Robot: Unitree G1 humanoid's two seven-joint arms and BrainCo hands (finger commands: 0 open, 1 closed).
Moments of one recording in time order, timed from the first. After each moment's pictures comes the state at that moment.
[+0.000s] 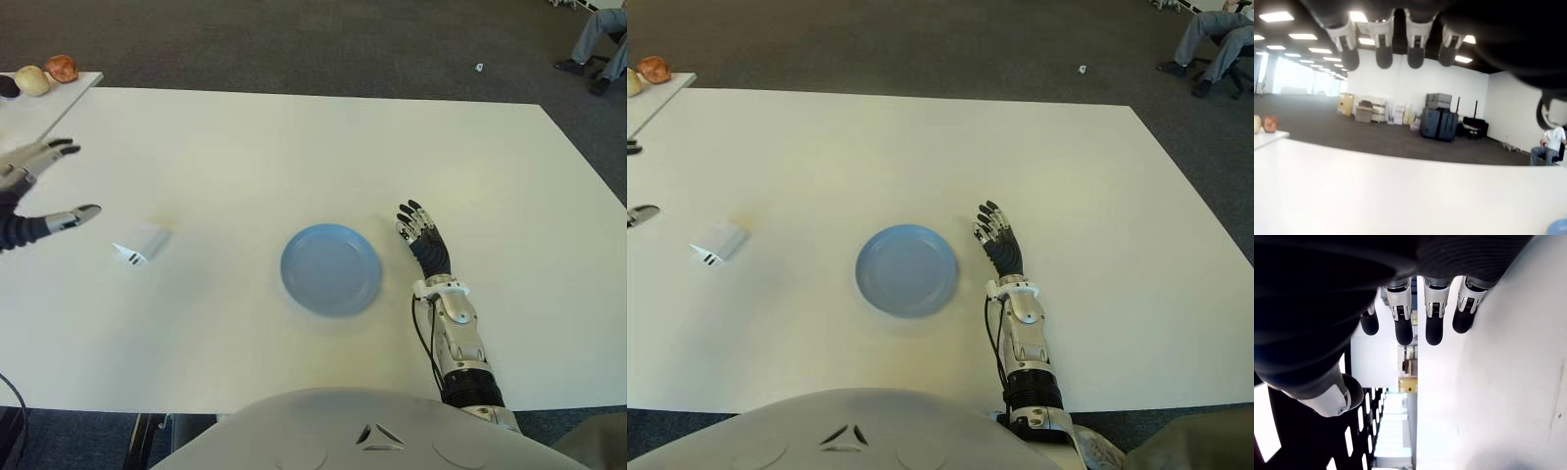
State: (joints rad) left arm 0.47 0.90 0.56 -0.07 0.33 -0.50 -0.19; right arm 0.06 -0.09 -0.07 0.28 0.06 -0.23 0.14
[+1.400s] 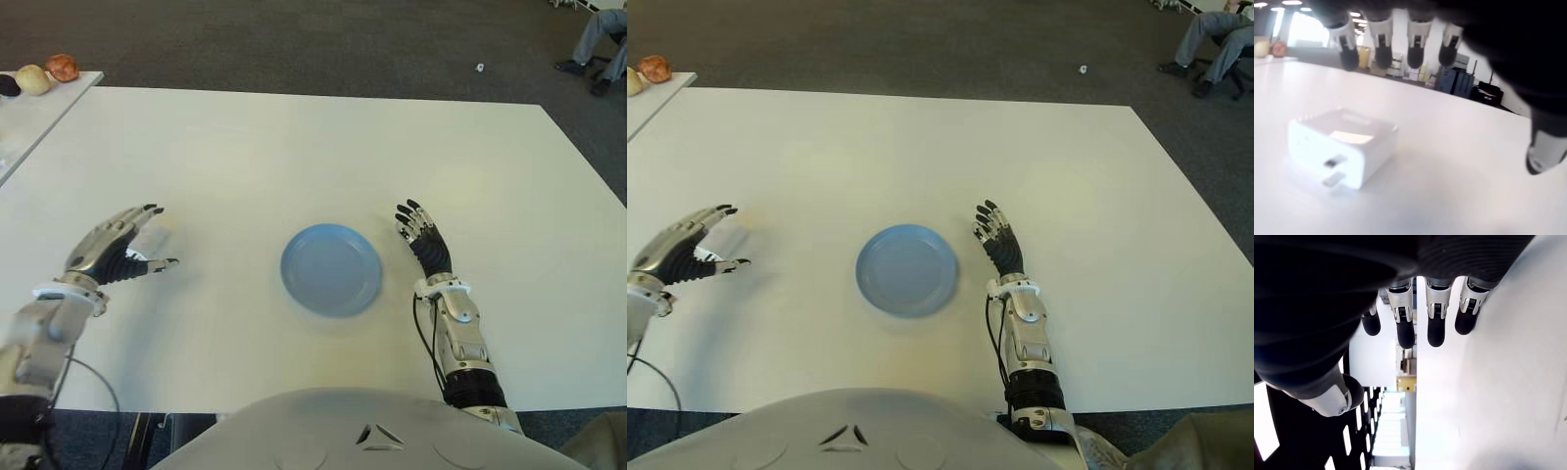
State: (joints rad) left arm 0.20 0.72 0.15 0.31 0.65 -0.40 0.02; right arm 0.06 -0.10 -0.07 0.25 0.07 -0.20 0.15
